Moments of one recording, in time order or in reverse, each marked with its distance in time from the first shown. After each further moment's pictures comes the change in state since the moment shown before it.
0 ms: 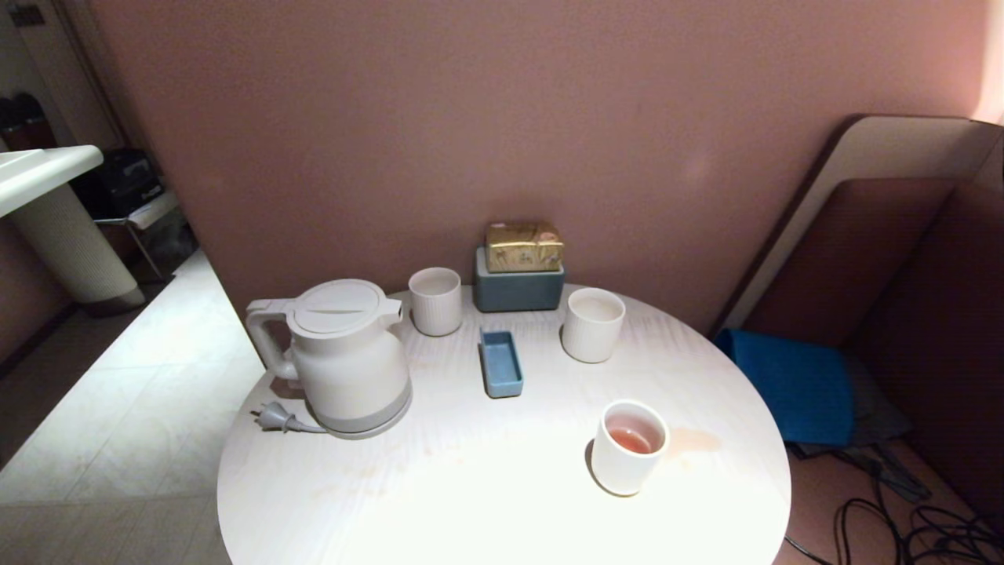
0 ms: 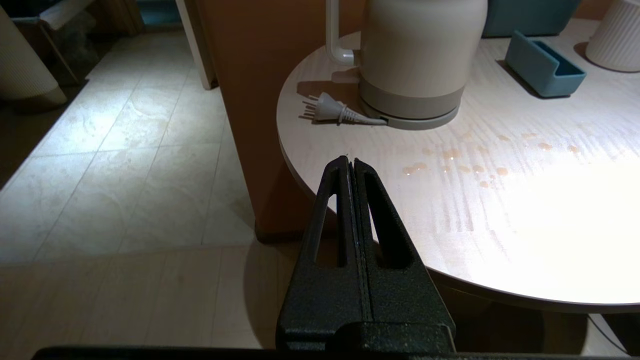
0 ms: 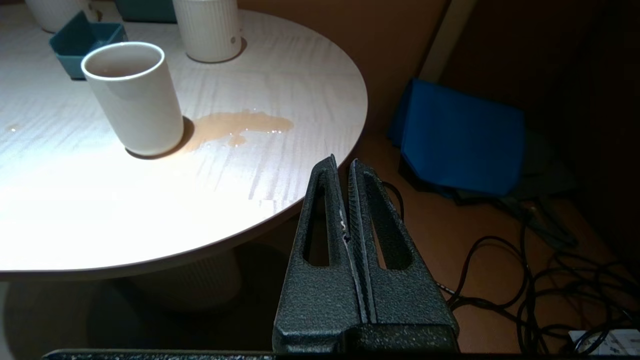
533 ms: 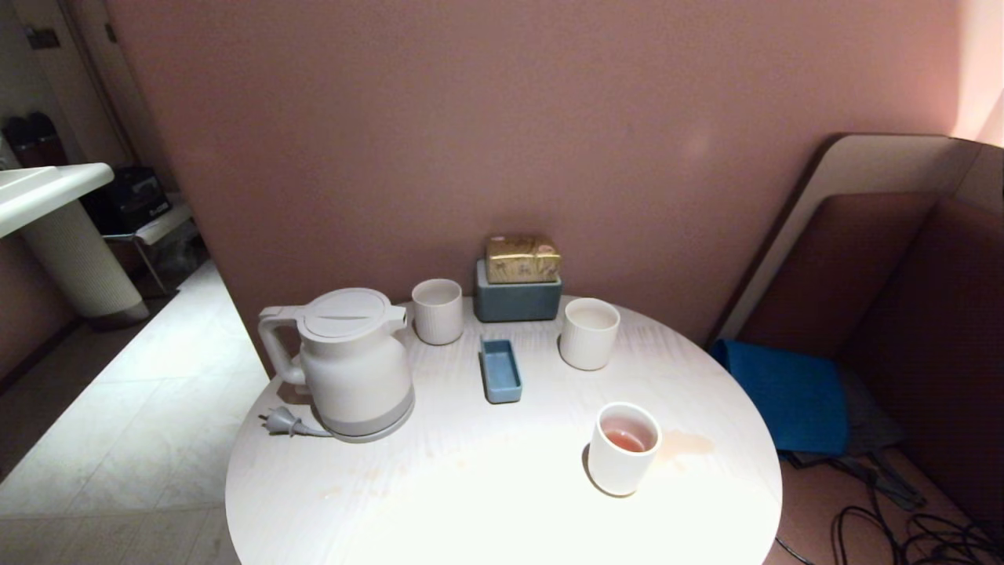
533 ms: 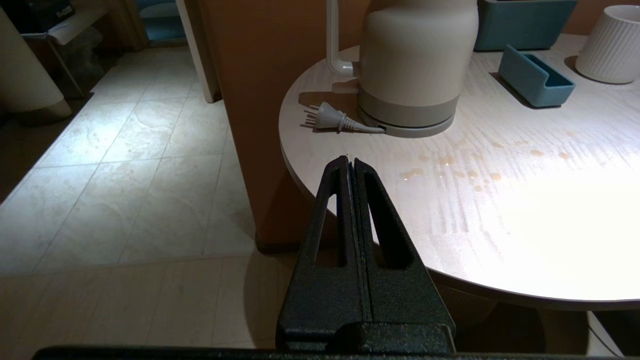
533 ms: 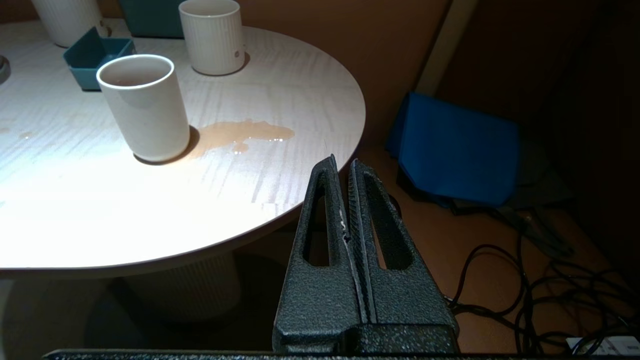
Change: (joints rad) left arm 0.000 0.000 0.000 0.000 0.000 0.000; right arm 0.000 0.000 0.000 0.000 0.002 -0.001
